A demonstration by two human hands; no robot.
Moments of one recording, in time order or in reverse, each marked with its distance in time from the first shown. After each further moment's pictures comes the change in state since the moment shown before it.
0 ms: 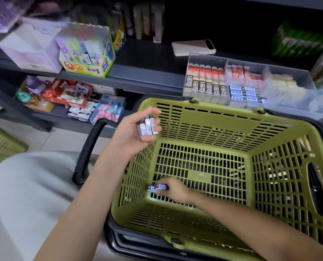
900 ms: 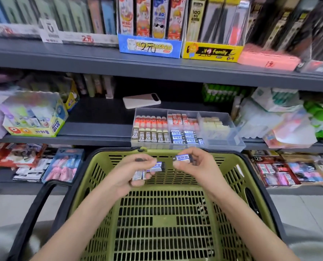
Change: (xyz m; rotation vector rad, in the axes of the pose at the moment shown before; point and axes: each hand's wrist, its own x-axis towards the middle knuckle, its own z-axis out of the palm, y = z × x) left_hand 0.034 -0.017 0.085 0.484 -0.092 -0.115; right_hand -0.142 -0.060 -0.197 0.675 0.819 -0.193
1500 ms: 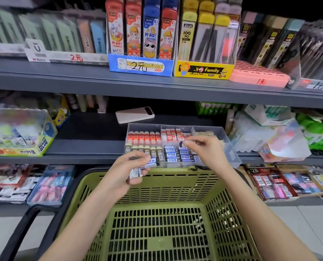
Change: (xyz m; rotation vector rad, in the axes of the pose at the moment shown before) left_hand 0.037 0.030 0.003 -0.117 0.067 0.106; right_hand 0.092 -0.008 -0.056 -0.564 0.264 -0.168
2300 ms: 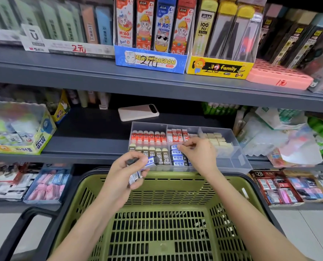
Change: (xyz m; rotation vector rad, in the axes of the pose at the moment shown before) left_hand 0.000 -0.009 -0.011 -0.083 0.040 0.190; right_hand 0.016 -0.004 0.051 -0.286 0.136 0.033
